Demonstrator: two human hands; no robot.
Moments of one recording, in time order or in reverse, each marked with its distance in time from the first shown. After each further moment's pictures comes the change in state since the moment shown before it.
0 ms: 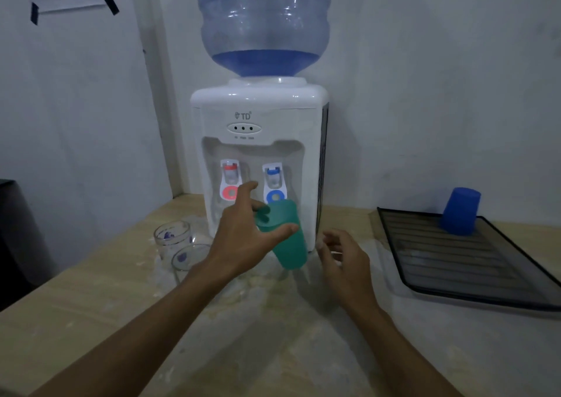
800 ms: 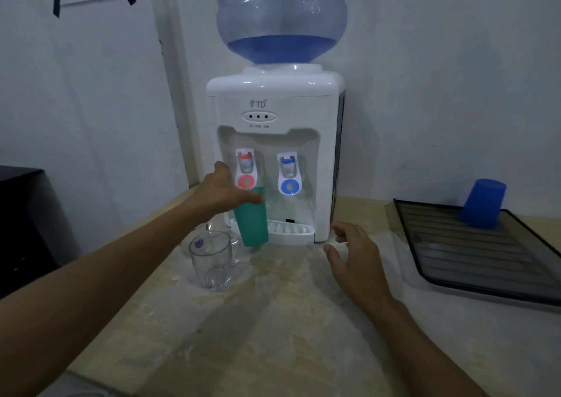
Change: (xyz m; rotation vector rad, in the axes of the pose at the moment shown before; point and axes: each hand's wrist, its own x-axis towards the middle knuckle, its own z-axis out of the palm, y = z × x) left_hand 0.075 -0.040 -0.055 0.075 -0.130 -0.366; right_hand -0.005 0.008 0.004 -0.227 -0.080 -0.184
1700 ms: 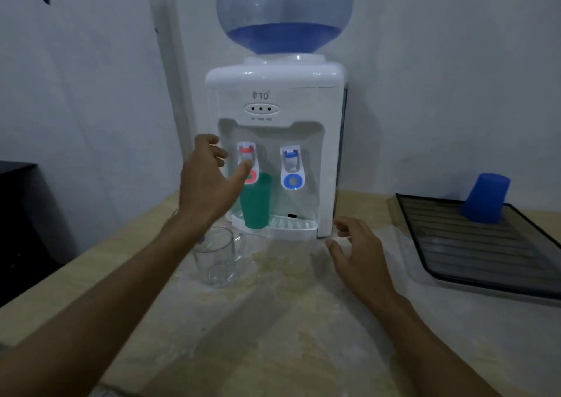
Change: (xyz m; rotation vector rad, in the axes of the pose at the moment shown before) left_hand -0.043 0.007 -0.008 -0.008 0.500 0.268; right_hand 0.003 0.002 0.003 -0.009 0.011 -0.009
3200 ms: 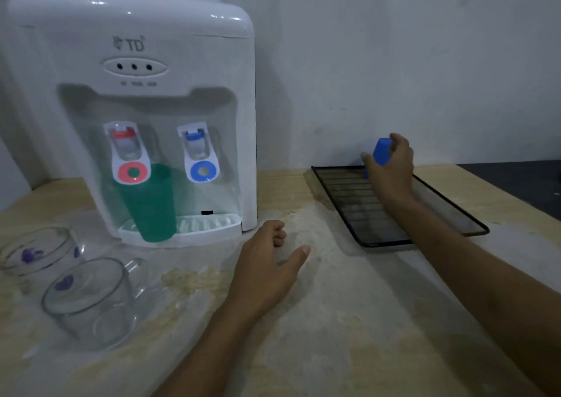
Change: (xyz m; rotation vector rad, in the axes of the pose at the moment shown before) left_hand -0.134 0.013 0.158 -0.411 -0.739 -0.015; right_hand 0.095 0.107 -0.134 -0.127 0.504 0.473
